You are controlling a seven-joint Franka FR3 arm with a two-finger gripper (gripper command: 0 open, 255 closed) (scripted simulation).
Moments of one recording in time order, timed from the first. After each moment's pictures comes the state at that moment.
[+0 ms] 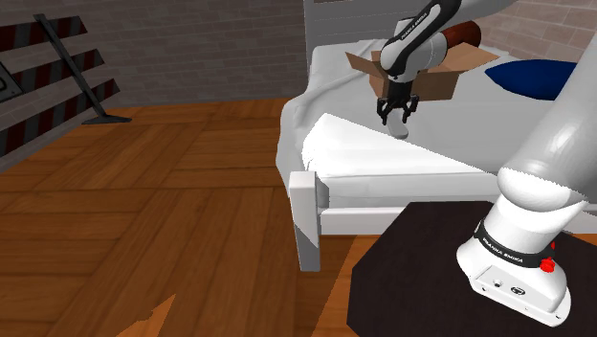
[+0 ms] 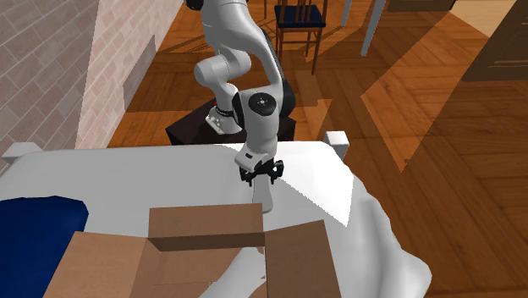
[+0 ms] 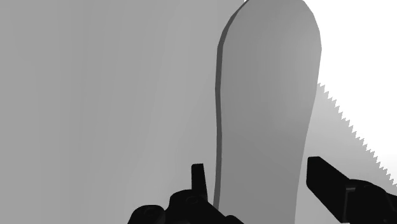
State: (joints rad) arm -0.30 0.02 -0.24 -2.32 -0.02 2.34 0.22
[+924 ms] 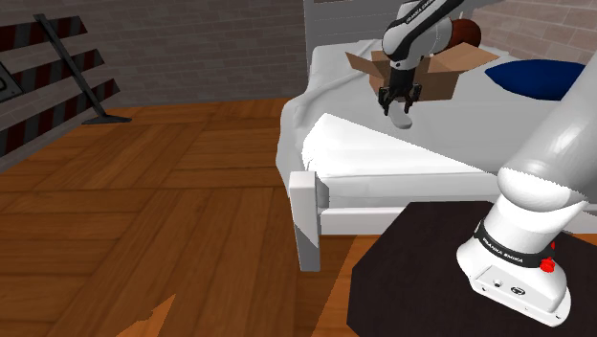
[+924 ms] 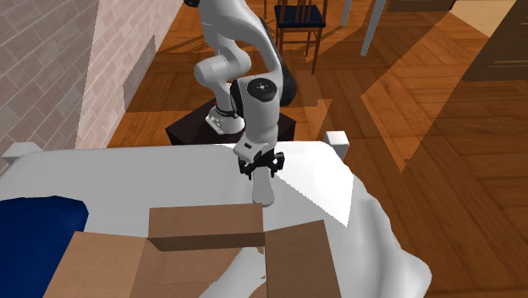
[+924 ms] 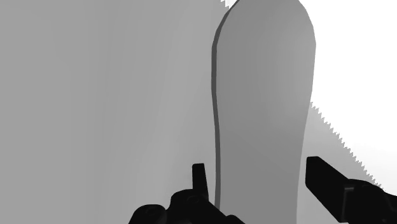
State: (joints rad) arm -0.30 -0.05 -0.23 -2.28 -0.04 2.24 0.23
